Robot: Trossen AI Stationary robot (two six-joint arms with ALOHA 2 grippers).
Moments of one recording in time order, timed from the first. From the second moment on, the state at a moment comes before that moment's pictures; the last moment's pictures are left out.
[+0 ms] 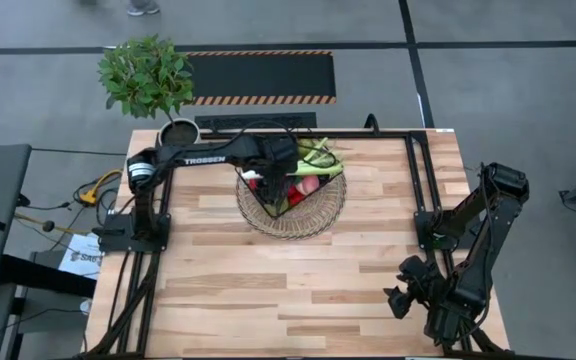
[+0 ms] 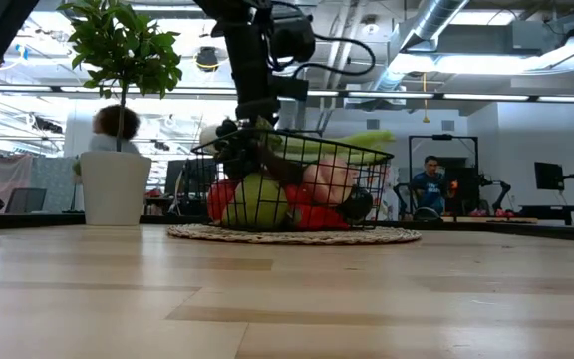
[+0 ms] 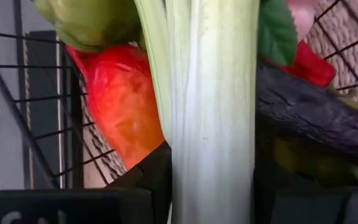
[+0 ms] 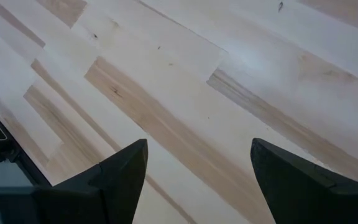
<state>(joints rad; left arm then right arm) 0.29 1.91 1.63 -0.93 -0.24 0.30 1.12 1.46 1.05 -1.12 0.58 2.08</state>
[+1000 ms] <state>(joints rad) 0.31 1.93 1.64 -1.04 -0.25 0.26 1.12 1.46 1.05 -1.12 0.57 2.08</state>
